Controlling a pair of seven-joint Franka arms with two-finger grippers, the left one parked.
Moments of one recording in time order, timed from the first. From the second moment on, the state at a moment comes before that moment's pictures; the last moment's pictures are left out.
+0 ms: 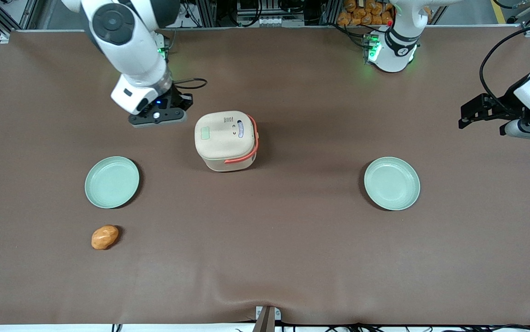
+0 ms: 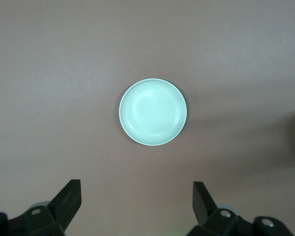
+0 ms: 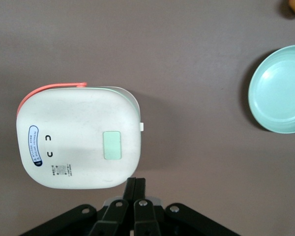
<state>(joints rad) 0.17 -0.02 0.40 -1.95 0.04 1.86 0.44</state>
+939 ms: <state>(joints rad) 0.18 0.05 0.45 -2.09 0.03 2.12 0.54</state>
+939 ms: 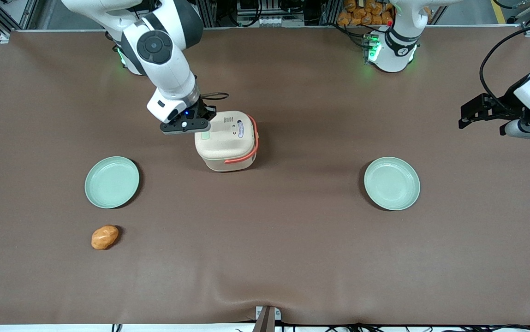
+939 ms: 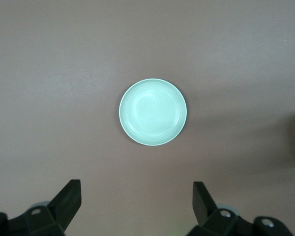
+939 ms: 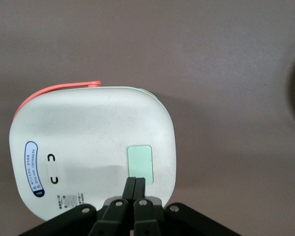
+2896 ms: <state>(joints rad) 0.19 0.09 0.45 -2.13 -0.01 2.21 0.63</state>
